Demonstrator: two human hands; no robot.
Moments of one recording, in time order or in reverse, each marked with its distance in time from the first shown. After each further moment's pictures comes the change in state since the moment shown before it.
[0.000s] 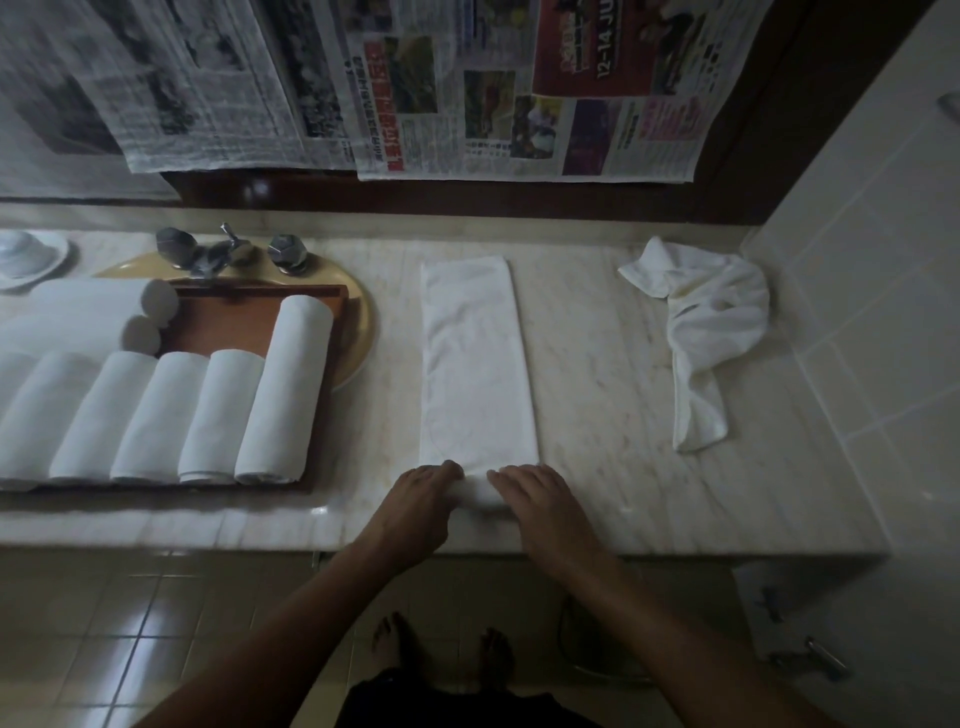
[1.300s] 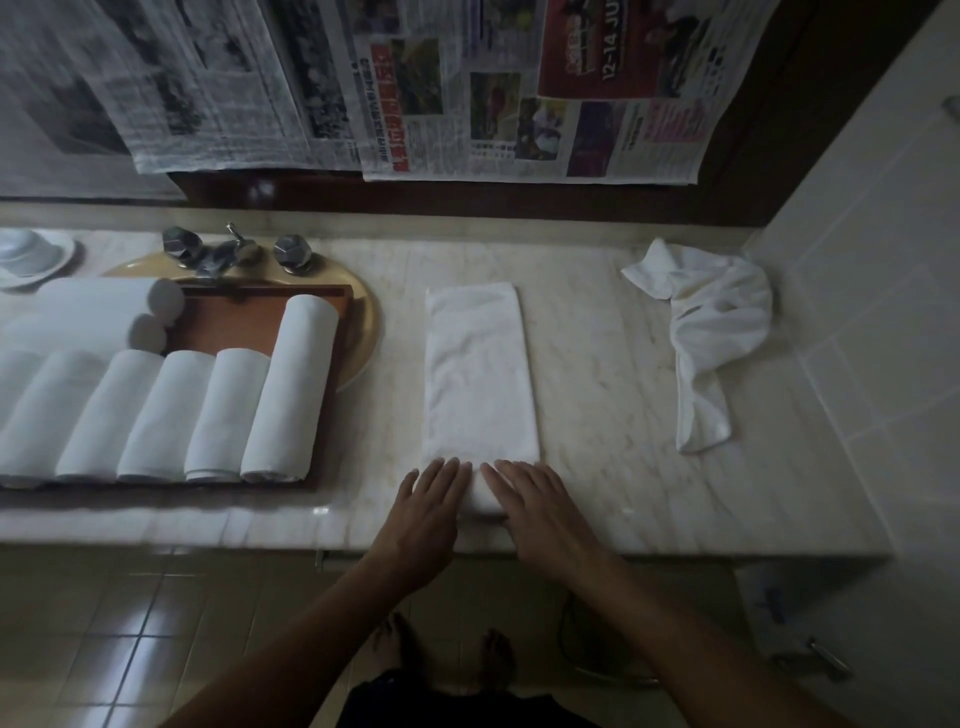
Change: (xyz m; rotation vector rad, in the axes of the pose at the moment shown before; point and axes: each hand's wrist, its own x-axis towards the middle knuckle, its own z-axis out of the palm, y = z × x) left_hand -0.018 -0.005 0.028 0.341 0.000 0.050; right_hand 0.003 -0.003 0.010 -0.077 -0.131 -0.029
